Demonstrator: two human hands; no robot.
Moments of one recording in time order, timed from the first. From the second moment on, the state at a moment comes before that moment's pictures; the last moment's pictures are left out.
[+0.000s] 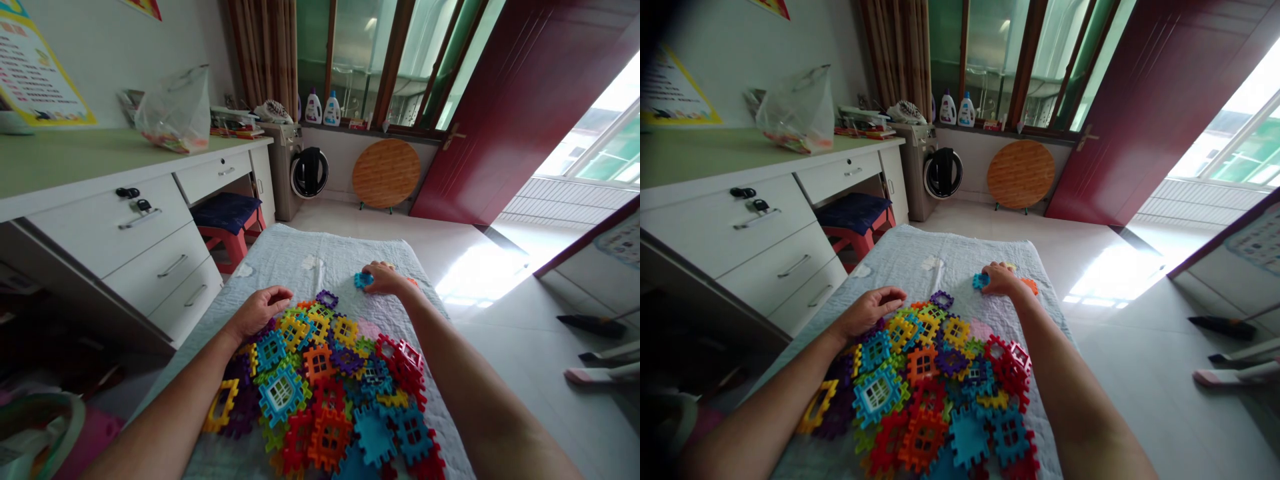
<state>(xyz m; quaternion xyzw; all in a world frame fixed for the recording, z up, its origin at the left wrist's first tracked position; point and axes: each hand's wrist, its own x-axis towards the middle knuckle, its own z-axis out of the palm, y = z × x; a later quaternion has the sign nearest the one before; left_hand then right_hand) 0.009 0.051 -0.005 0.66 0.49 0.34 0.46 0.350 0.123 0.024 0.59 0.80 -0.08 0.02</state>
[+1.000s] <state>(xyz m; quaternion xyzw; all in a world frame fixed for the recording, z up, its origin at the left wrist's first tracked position) 0.010 0.051 -0.005 0.67 0.49 0.34 0.45 0.394 0.113 0.037 0.62 0.78 -0.09 0.07</state>
